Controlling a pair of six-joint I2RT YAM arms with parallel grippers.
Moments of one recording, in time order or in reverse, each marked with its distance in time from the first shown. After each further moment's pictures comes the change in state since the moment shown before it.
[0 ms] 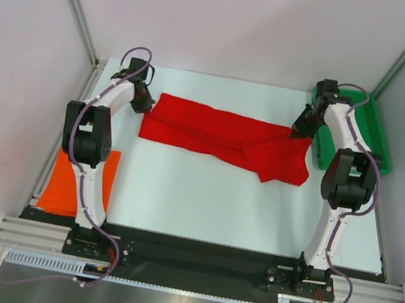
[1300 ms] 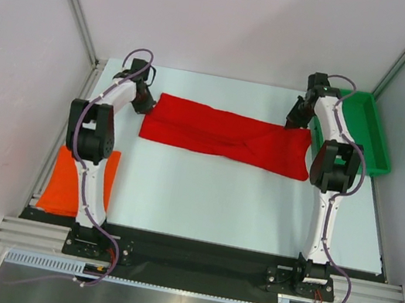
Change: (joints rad) left arm 0.002 0.068 0.051 -0.021 0.018 0.003; right arm 0.016 0.333 0.416 -0.056 0.001 -0.065
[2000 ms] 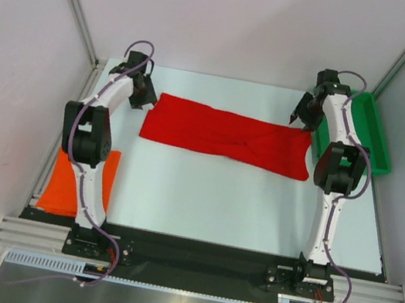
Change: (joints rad) left arm -0.002 -0.027 0.058 -0.032 0.019 0.125; right arm -0.029 -0.007 0.056 -0.069 0.072 -0.042
